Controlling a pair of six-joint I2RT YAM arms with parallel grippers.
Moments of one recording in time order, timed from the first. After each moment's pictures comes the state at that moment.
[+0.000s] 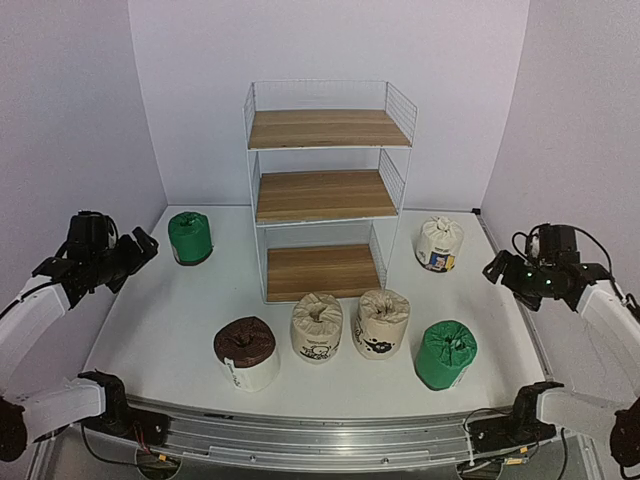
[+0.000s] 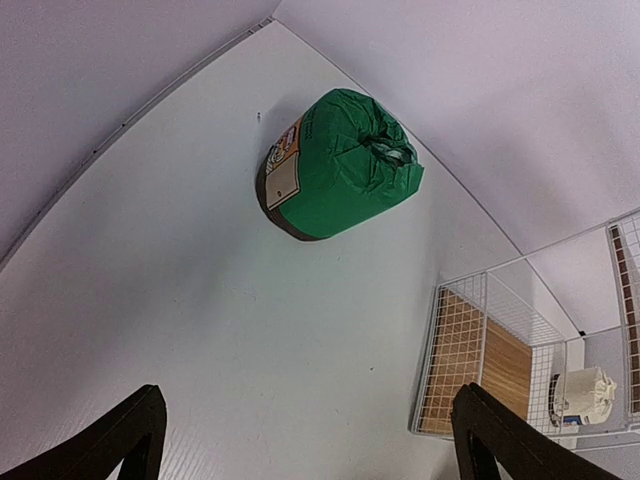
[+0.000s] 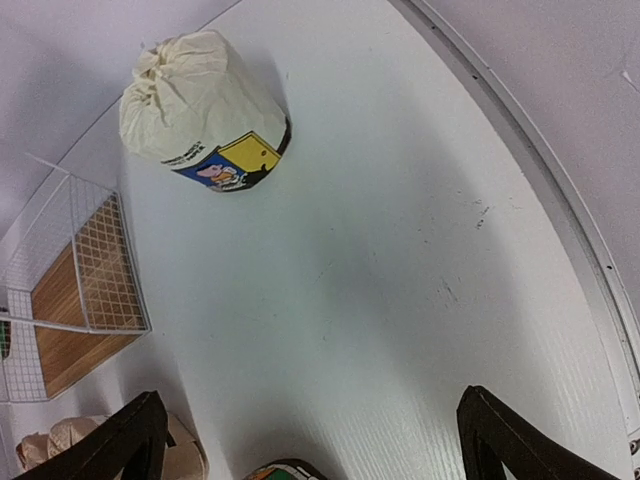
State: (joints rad) left arm -0.10 0.87 0.70 -0.43 -0.05 -0.74; right arm 0.01 0.92 0.73 -0.62 -0.06 0.53
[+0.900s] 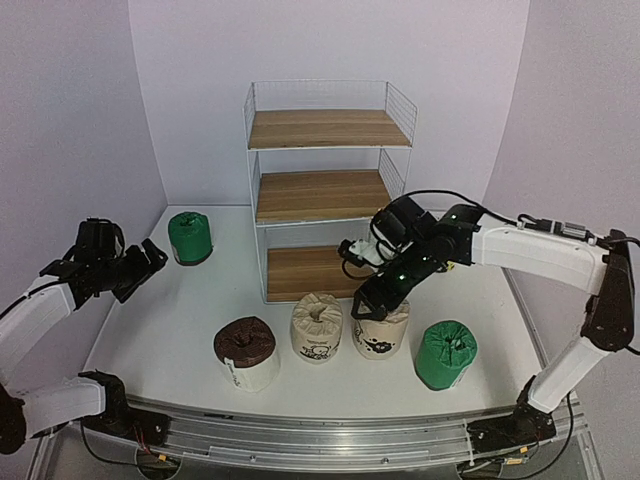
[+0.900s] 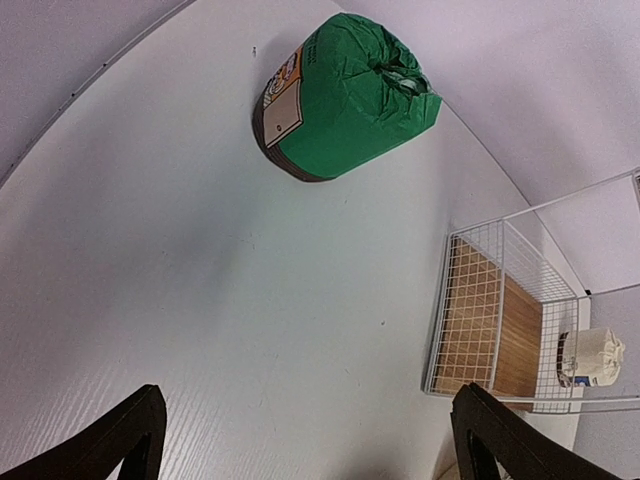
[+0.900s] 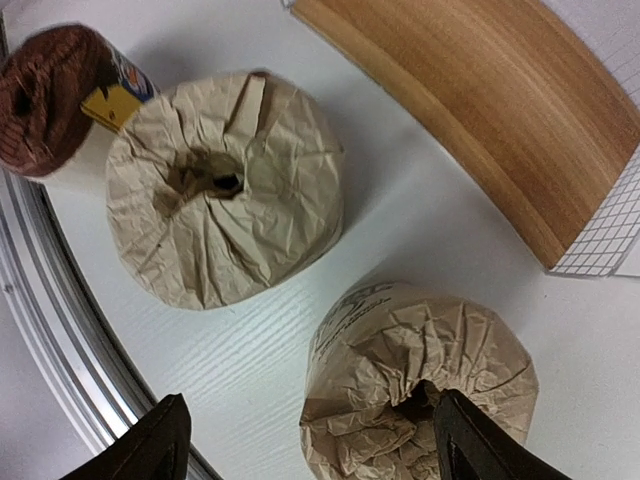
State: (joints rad) left arm -0.10 0.91 0.66 -0.44 0.05 -0.72; right arm 0.86 1.62 1.35 -0.84 -0.12 -0.03
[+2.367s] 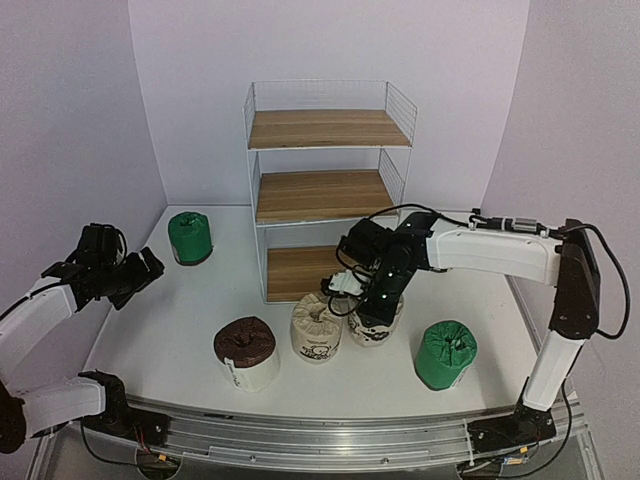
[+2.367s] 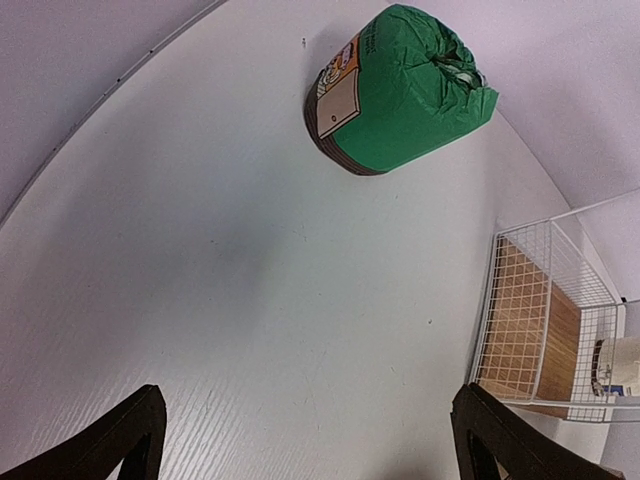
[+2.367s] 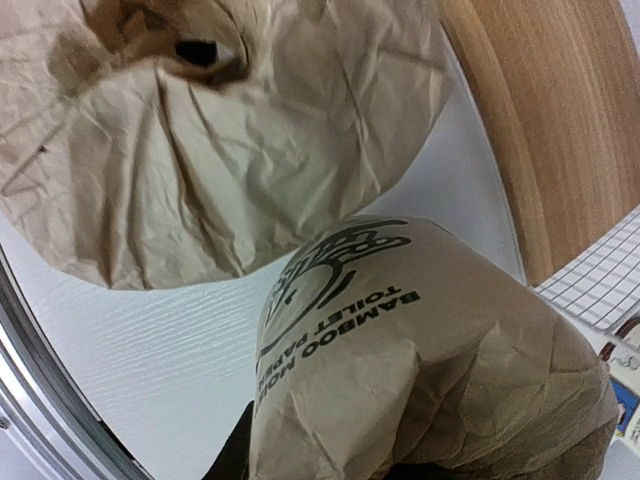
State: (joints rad) left arm -0.10 0.91 0.64 -0.48 -0.02 -0.71; right arm 0.93 1.82 1.47 -1.00 0.06 -0.32
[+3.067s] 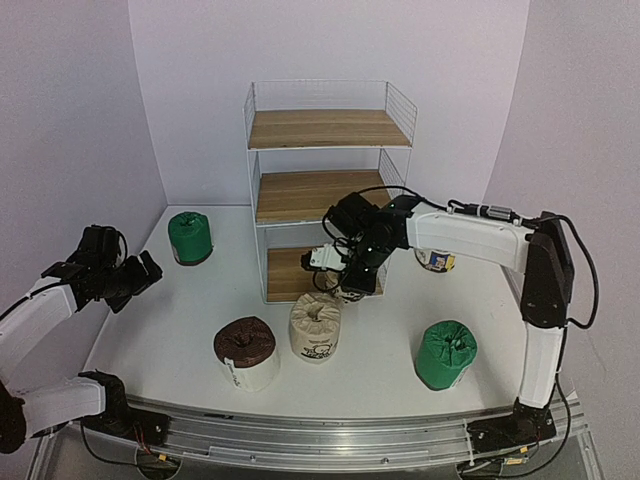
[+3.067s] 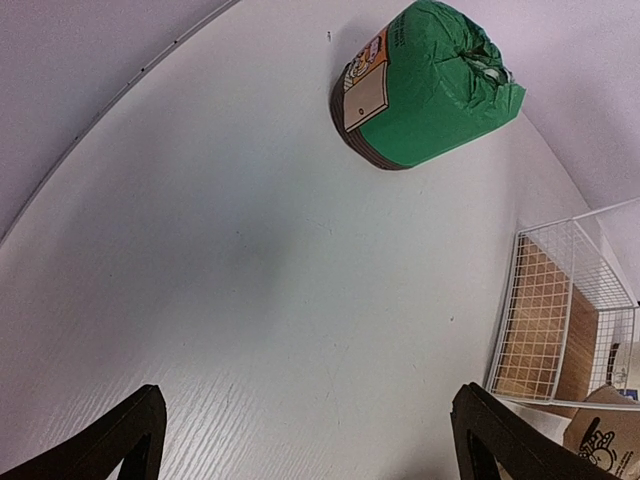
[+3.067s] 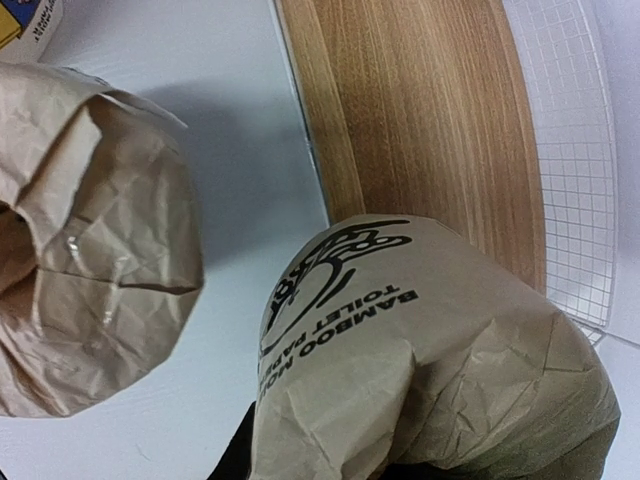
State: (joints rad) left arm -0.10 0.91 0.64 -0.52 -0.06 -0.71; right arm 0.86 1.99 1.70 -0.88 0.10 -0.64
